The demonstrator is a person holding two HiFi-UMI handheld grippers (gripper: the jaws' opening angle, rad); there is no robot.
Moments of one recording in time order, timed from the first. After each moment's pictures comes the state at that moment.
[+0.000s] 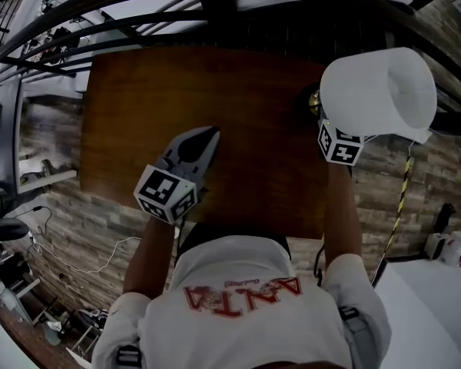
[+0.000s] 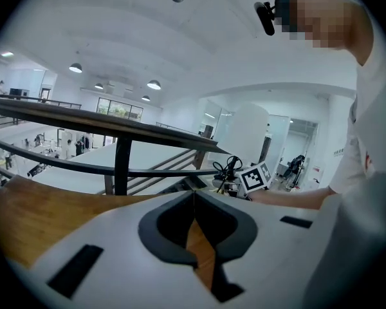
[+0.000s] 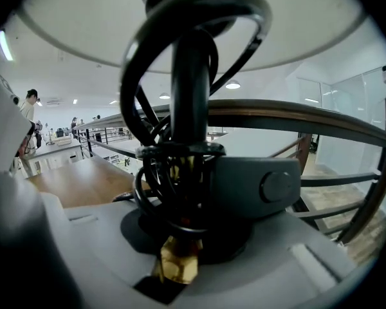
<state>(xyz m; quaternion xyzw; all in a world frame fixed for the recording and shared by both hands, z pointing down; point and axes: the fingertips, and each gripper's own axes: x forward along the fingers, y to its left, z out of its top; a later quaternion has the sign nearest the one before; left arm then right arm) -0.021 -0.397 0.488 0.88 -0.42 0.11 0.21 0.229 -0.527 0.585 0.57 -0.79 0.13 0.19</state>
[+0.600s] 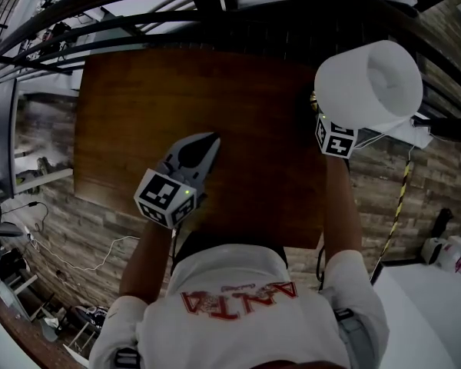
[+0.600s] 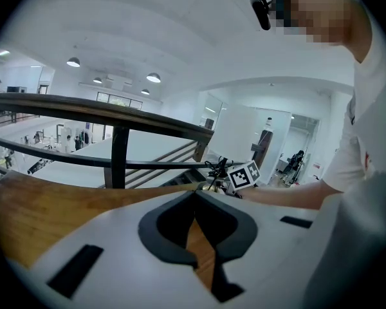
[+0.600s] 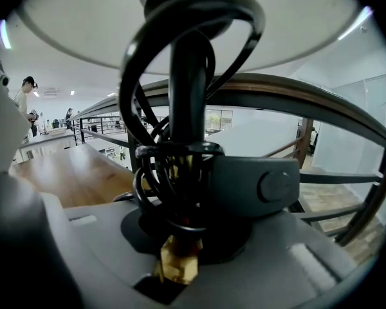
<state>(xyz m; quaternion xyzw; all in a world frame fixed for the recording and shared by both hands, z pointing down) -0.015 -0.414 0.520 0.87 -0.41 0.13 0.23 0.239 -0.574 0.637 0.58 -0.78 0.12 0.22</state>
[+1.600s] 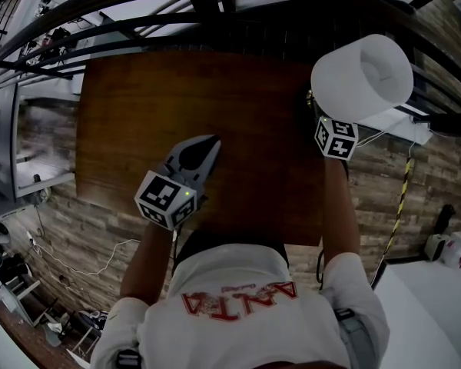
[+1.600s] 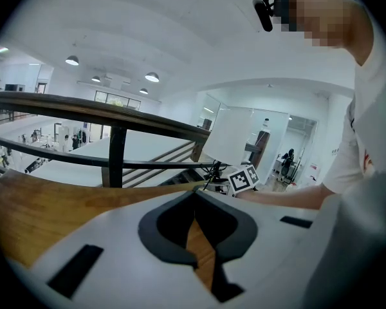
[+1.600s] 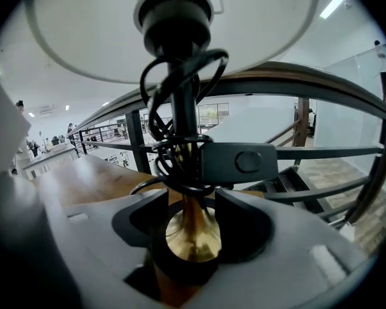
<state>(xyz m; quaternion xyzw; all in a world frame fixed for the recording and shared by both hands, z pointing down) -0.018 -0.404 0.519 0.88 -0.40 0.13 0.23 0.234 -0.553 0.656 0.57 -0.78 0.19 0.19</state>
